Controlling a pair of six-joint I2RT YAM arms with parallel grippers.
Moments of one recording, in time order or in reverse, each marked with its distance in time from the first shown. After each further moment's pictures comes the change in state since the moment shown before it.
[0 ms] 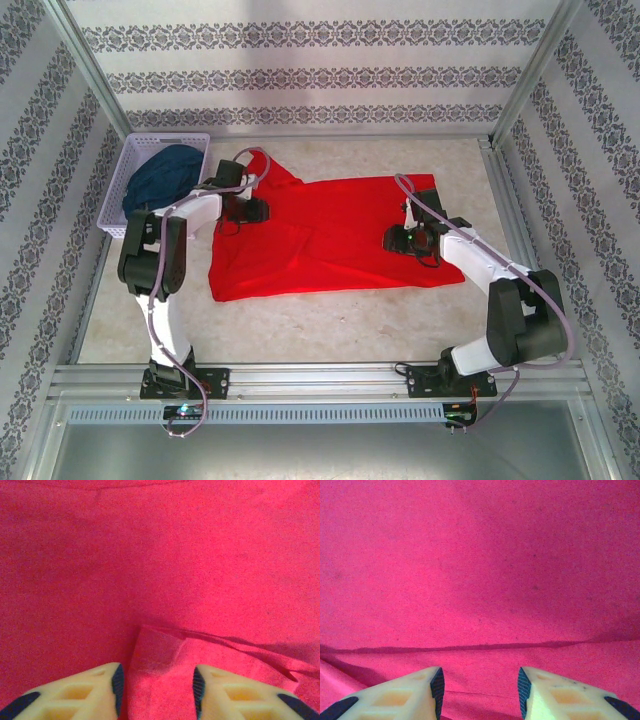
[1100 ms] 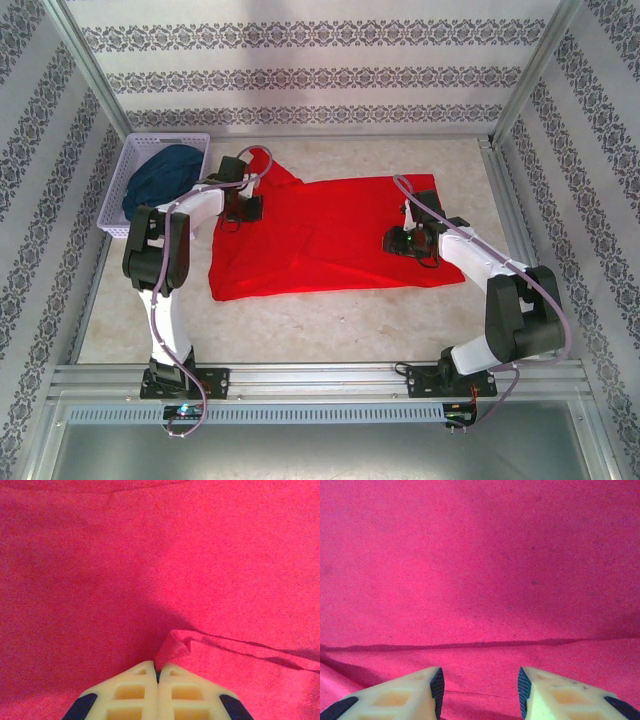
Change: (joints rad) left arm -0.001 0.031 0.071 -0.079 -0.051 0.040; right arm 0.000 0.021 0.000 -0.008 0.000 -0.004
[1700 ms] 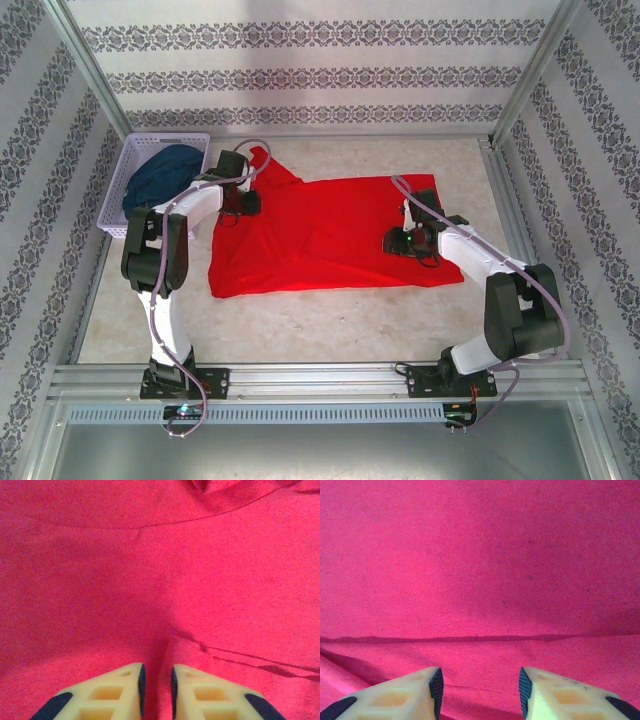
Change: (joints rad) left arm 0.001 -0.009 0.043 -0.018 -0.085 -0.005; right arm -0.001 0.011 0.022 -0.038 0.011 -0.032
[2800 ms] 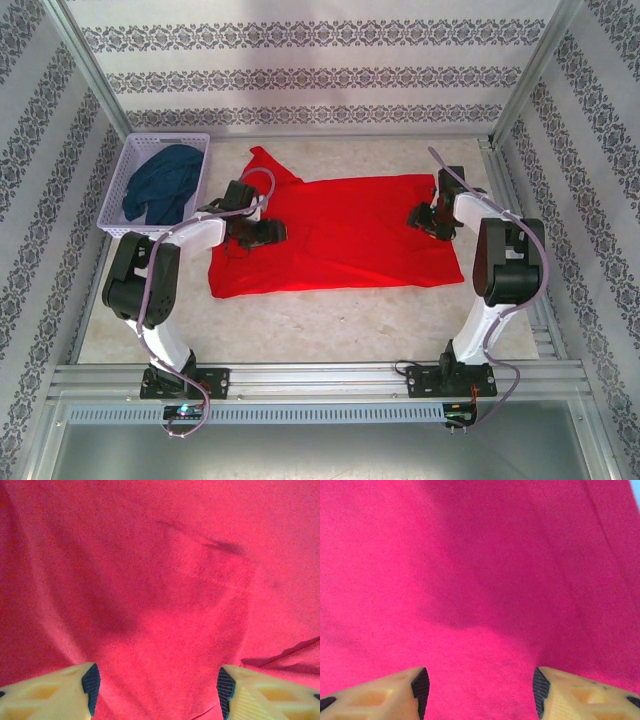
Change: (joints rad) left arm -0.120 -0.245 -0.385 0.132 0.212 -0.262; right arm -0.273 0.360 0.269 -0.045 -0.045 0.041
